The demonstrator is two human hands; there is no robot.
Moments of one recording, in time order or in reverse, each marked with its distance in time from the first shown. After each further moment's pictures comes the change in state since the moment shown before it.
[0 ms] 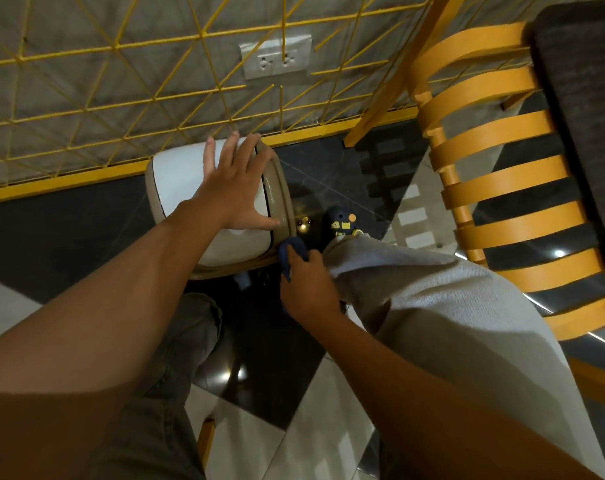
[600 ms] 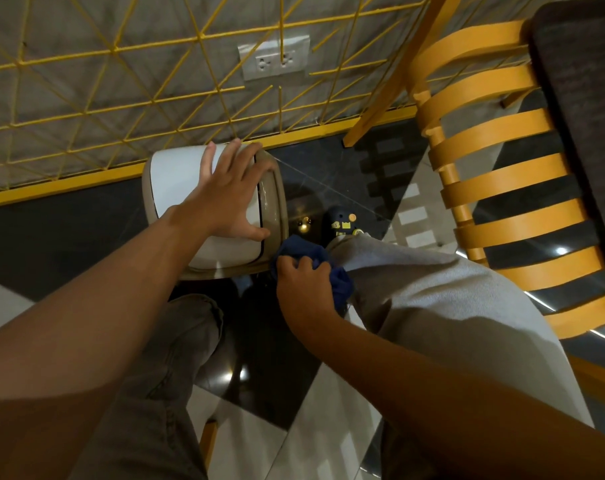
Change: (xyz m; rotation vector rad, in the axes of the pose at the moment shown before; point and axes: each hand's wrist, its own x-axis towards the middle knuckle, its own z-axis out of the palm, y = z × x) left_hand -0.010 -0.010 0.003 0.066 0.005 0.101; right_hand -0.010 -0.010 -0.005 -0.612 -0.040 -0.213
